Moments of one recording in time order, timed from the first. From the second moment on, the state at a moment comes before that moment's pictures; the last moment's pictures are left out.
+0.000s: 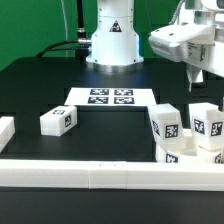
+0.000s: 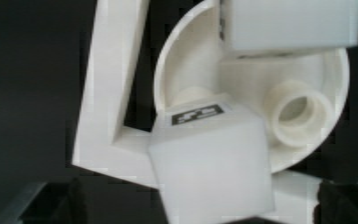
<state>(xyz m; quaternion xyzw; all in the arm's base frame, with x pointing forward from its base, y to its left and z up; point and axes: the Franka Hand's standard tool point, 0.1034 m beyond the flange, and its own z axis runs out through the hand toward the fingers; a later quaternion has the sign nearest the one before) 0.632 0.097 0.099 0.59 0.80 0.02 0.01</state>
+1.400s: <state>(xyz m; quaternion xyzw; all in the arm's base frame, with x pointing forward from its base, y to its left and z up) 0.626 0.086 0.088 0.78 0.63 0.01 -0.01</state>
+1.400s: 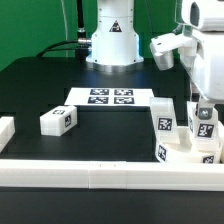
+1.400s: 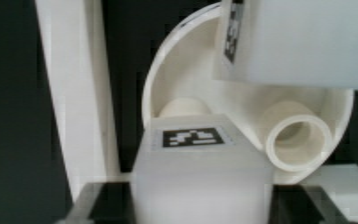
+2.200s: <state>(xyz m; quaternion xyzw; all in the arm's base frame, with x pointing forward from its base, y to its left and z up) 0.623 0.084 0.088 0.94 0.33 -0.01 -0.05</state>
